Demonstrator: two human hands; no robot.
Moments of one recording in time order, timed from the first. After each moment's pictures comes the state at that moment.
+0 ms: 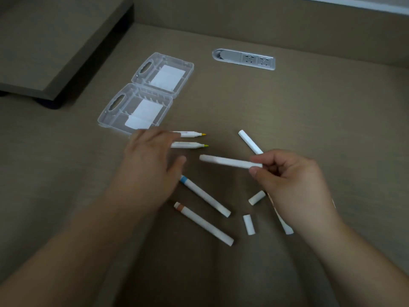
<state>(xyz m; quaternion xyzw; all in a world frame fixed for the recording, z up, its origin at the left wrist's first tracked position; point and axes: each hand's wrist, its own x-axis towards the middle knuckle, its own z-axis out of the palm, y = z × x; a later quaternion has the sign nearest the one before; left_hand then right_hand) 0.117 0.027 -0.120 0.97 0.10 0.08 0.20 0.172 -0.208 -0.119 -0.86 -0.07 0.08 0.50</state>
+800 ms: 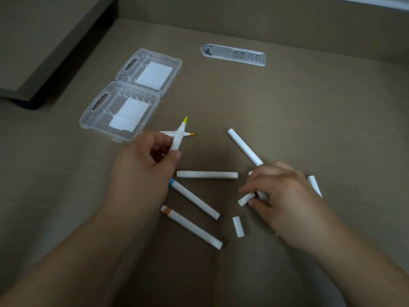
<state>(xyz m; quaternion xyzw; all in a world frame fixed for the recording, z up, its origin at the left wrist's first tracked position) 0.123 -0.003 -0.117 0.85 0.25 0.11 0.45 0.175 -0.238 -0.124 -0.92 -0.33 0.06 0.22</state>
